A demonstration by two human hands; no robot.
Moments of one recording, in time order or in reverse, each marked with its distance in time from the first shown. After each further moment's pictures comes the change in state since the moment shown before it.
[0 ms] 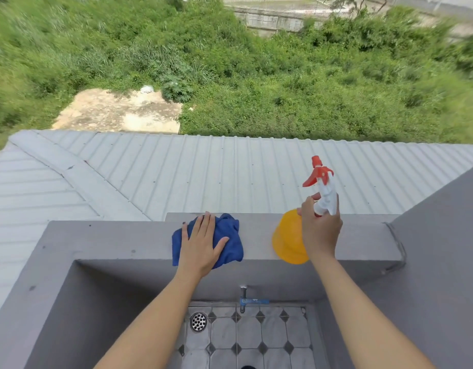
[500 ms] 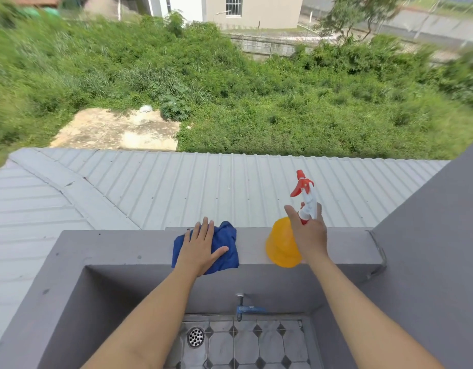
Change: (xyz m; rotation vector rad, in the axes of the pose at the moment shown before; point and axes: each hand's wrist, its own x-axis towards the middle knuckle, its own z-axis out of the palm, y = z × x) left_hand -0.002 0.007 -0.045 0.073 -0.243 0.023; right_hand -0.006 -0.022 -0.026 -0.180 -0.234 0.117
